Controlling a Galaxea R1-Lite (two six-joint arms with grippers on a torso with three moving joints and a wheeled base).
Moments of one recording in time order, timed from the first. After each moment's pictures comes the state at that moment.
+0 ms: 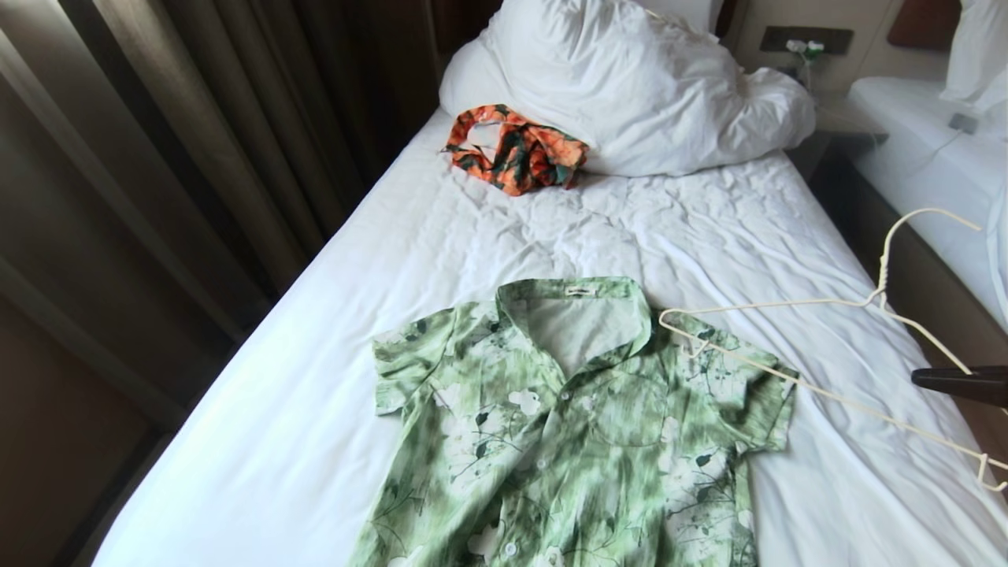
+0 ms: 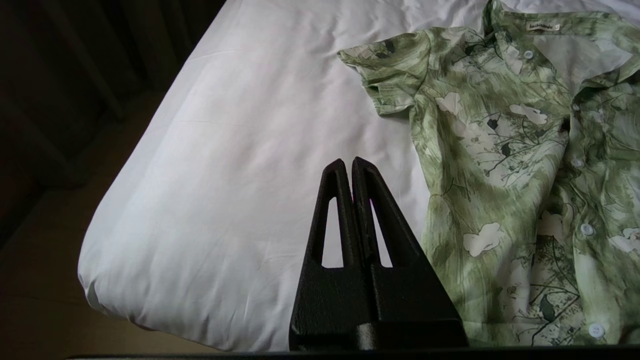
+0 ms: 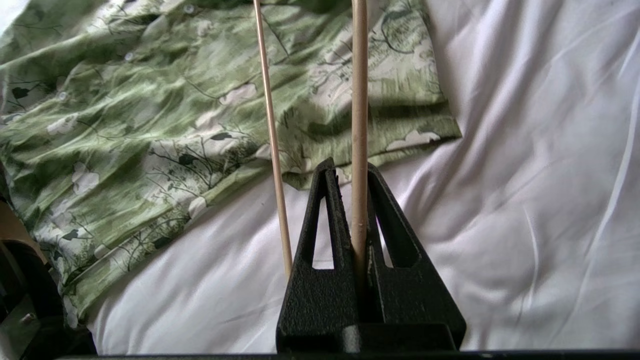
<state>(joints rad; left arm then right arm) 0.01 0.00 -0.01 0.00 0.02 -0.04 -0.60 1.72 -1.02 0.31 1.15 -0.94</state>
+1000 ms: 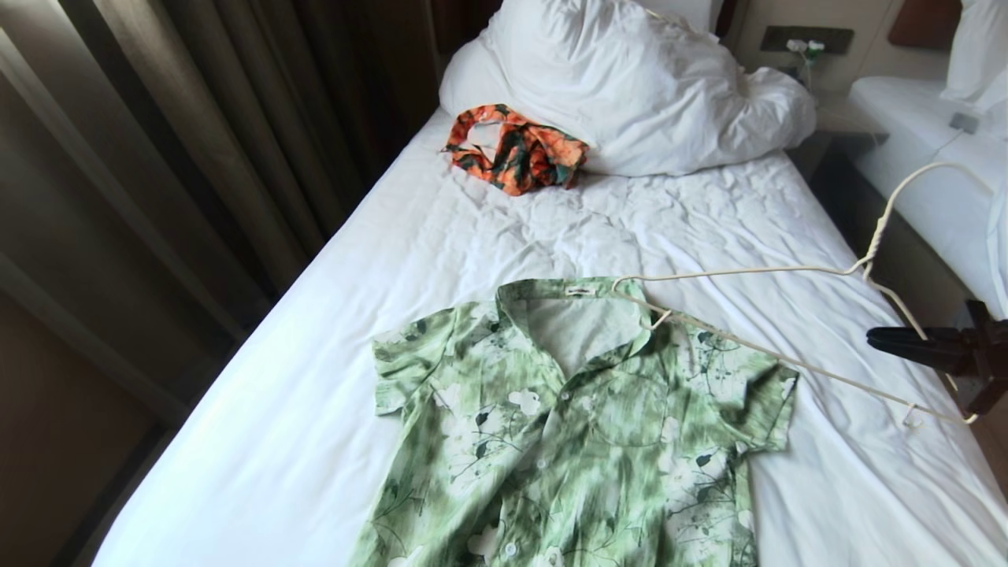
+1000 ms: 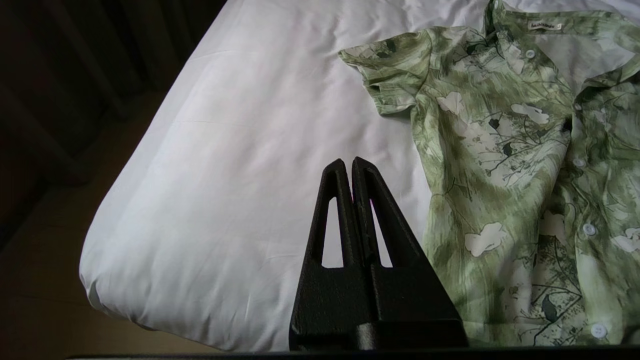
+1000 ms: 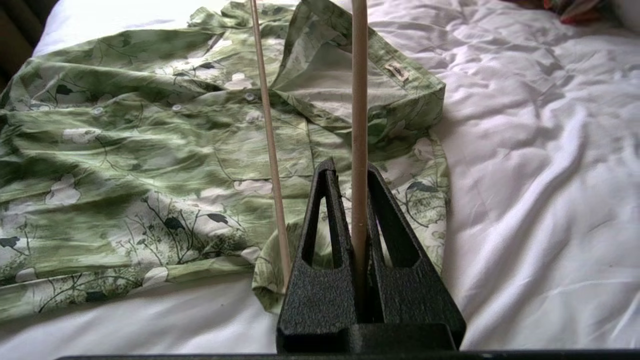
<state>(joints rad) 0.01 0.00 -0.01 0.00 0.02 -0.04 -0.47 1.83 -0.99 -0.13 1.47 -0.98</state>
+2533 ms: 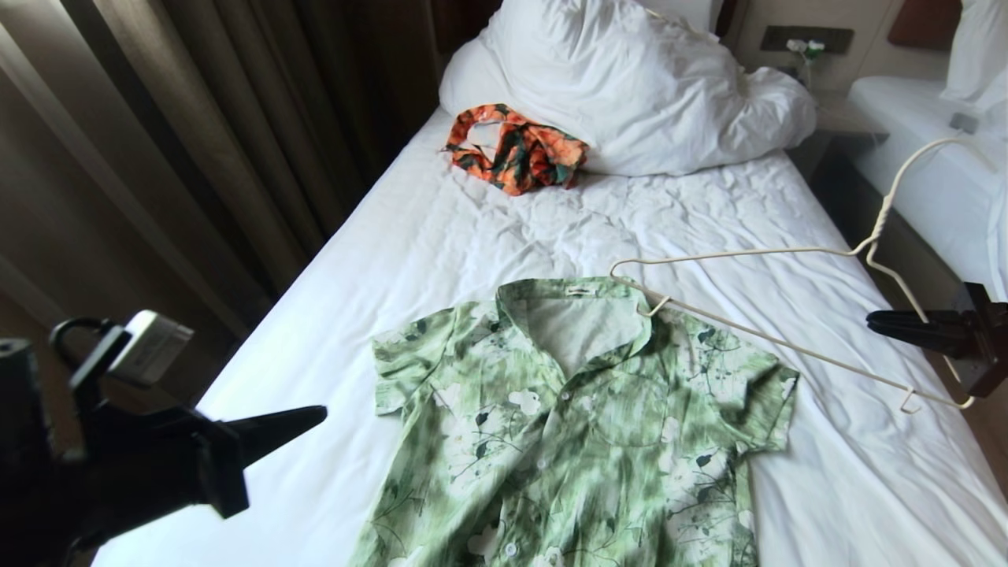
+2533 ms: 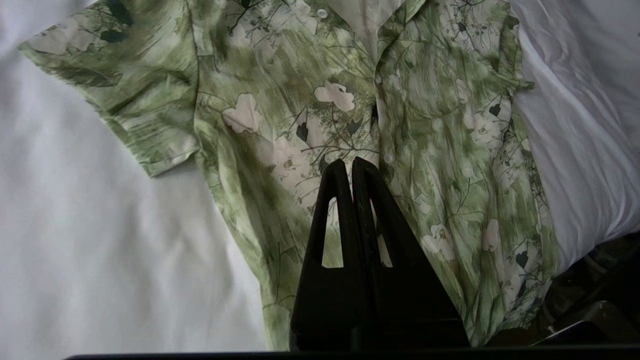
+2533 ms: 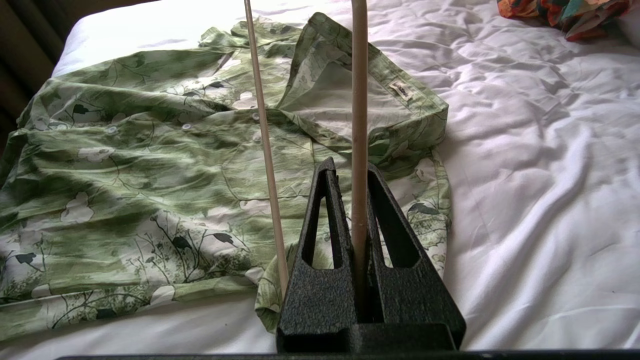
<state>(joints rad) -0.19 1.21 -0.41 -0.44 -0.42 -0.07 -0.46 1.81 -1.04 -0.14 1.50 -0.90</state>
